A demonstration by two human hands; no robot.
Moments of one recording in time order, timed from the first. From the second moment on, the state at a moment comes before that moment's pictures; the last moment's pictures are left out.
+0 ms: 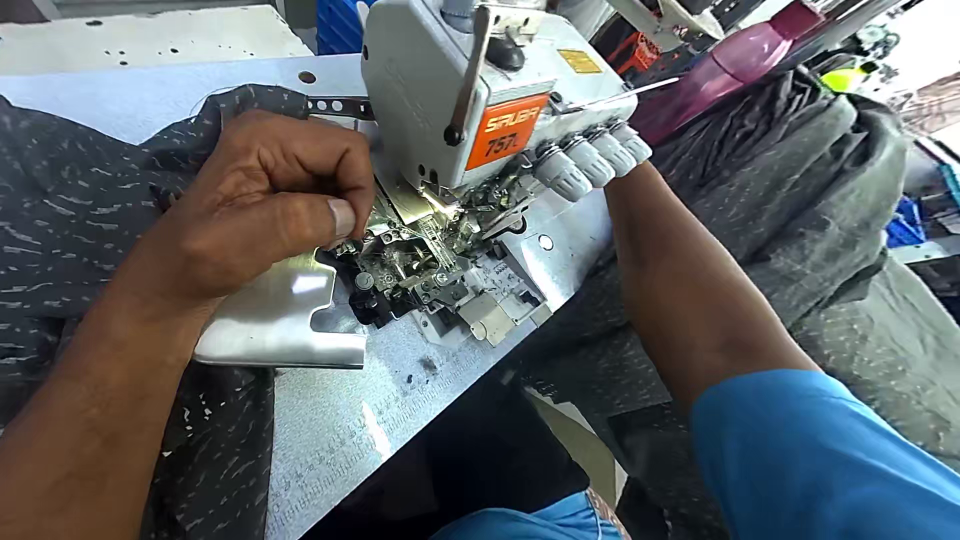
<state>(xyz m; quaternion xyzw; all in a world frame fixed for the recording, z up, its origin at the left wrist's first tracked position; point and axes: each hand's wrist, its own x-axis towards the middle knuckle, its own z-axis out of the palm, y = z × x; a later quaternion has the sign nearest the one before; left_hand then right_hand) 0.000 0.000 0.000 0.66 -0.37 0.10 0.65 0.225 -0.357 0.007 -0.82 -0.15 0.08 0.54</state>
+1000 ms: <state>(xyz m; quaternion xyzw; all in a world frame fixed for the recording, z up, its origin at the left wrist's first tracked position) -0.003 0.002 -0.006 0.74 -0.33 0.11 0.58 -0.005 -0.280 -0.046 -0.59 -0.02 -0.06 0.81</state>
